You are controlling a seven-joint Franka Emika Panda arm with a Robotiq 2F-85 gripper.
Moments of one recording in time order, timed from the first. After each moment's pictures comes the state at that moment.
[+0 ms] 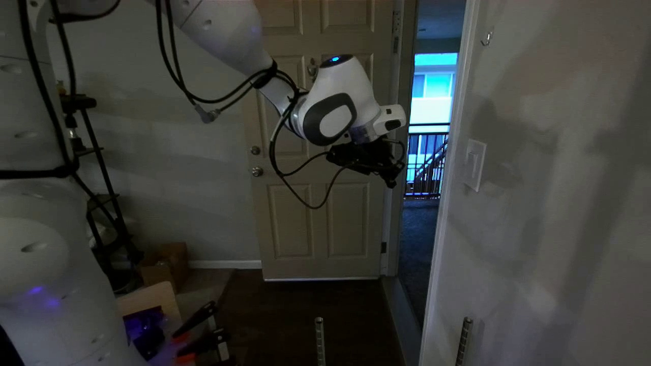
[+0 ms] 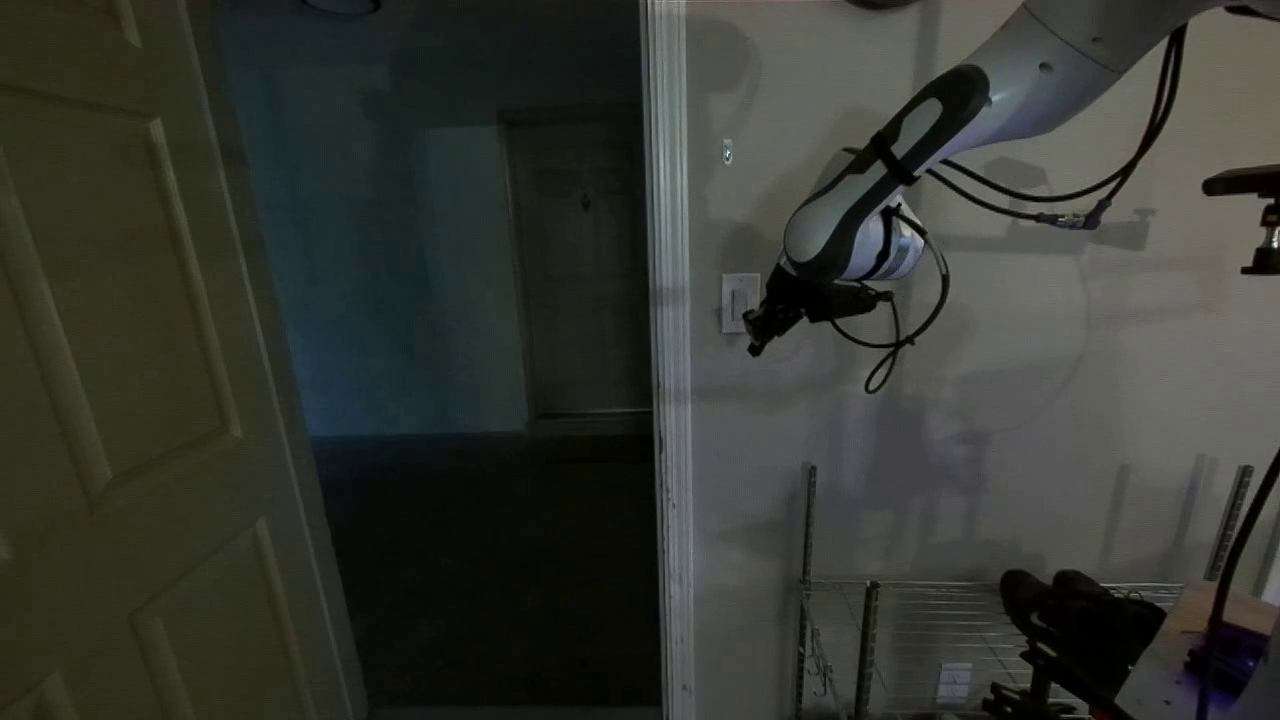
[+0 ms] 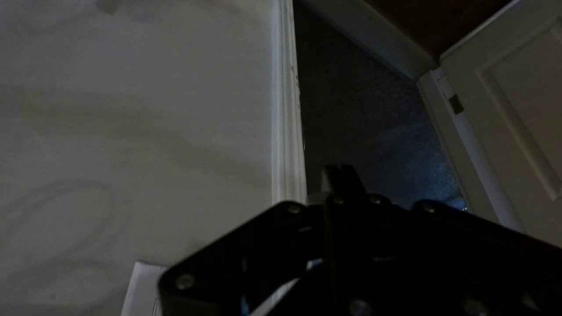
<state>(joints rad) 0.03 0.10 -0.08 -2.25 0.16 2.92 -0.16</state>
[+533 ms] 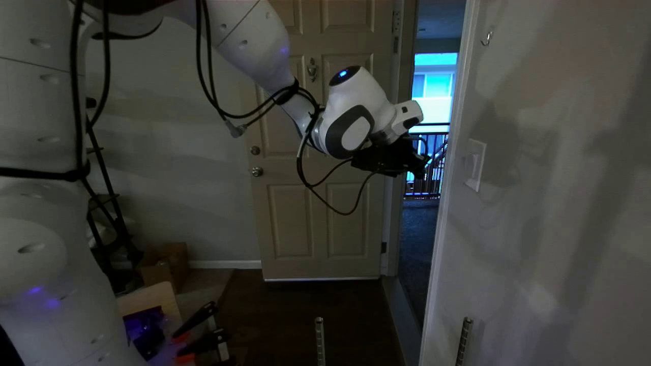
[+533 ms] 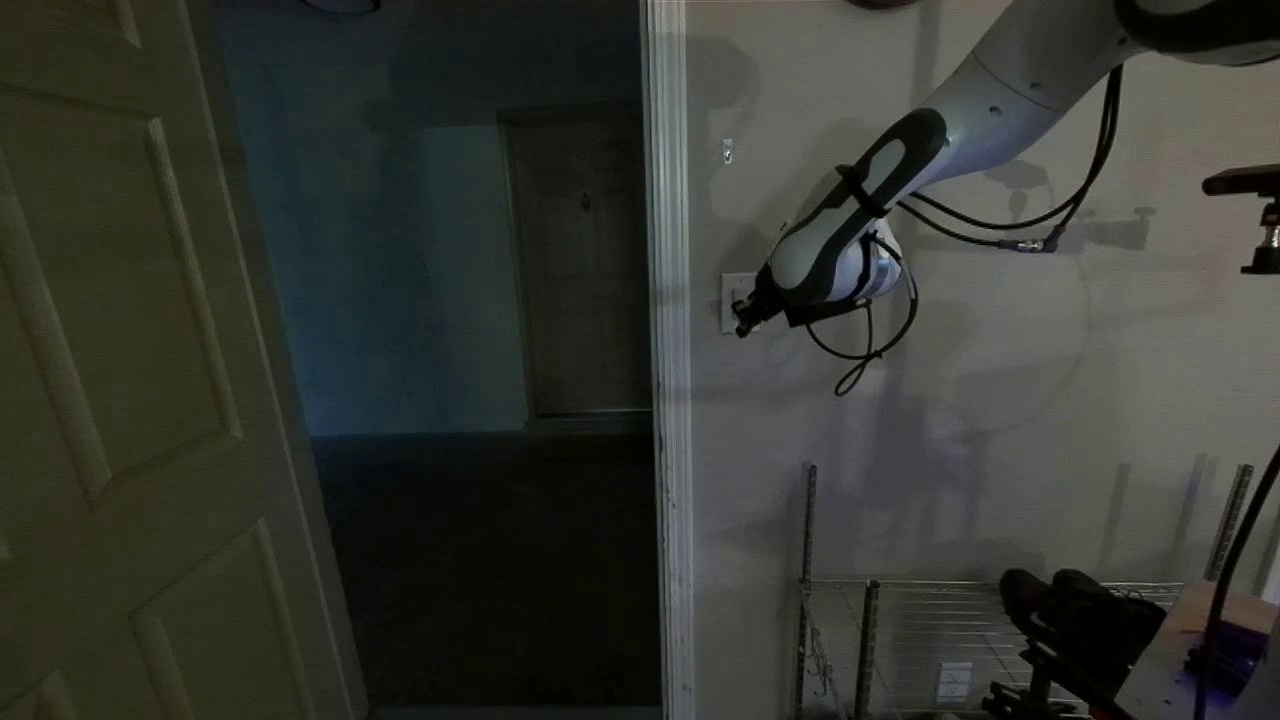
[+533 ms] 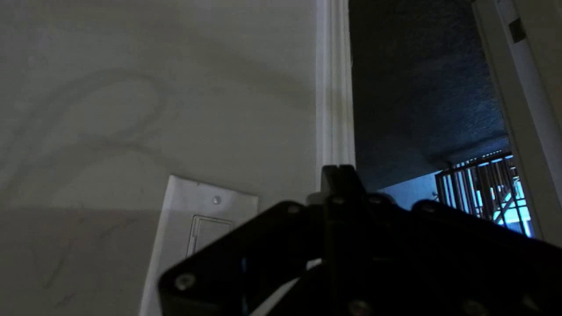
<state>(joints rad) 0.01 0.25 -0.10 -2.13 0.10 3.15 -0.13</state>
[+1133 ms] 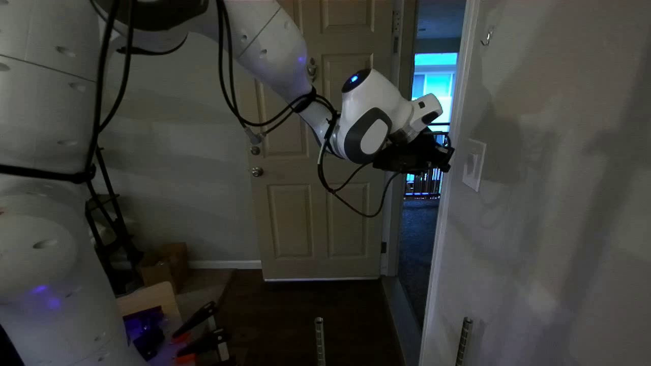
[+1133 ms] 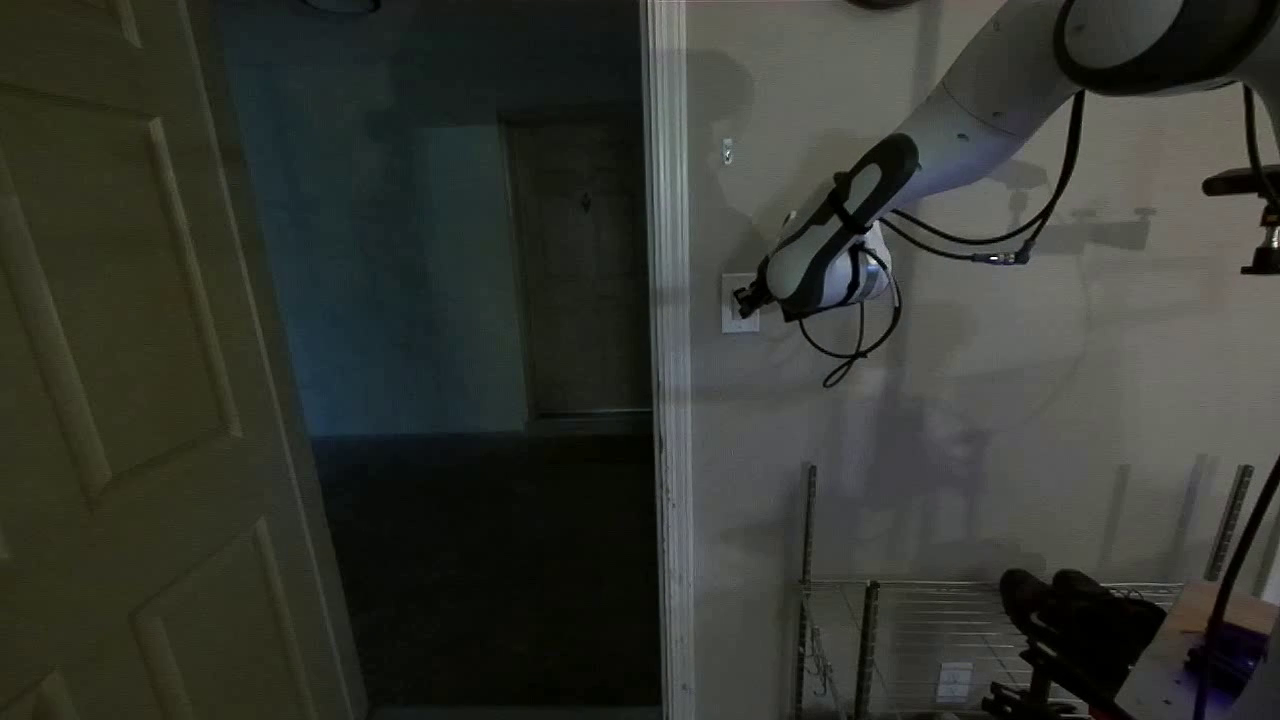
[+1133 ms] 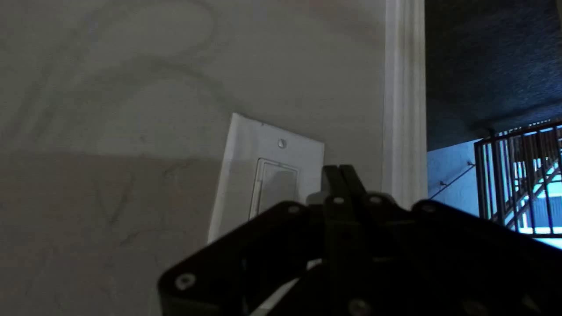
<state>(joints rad) 0.09 0.35 -0.24 -2.02 0.09 3.26 -0.13</state>
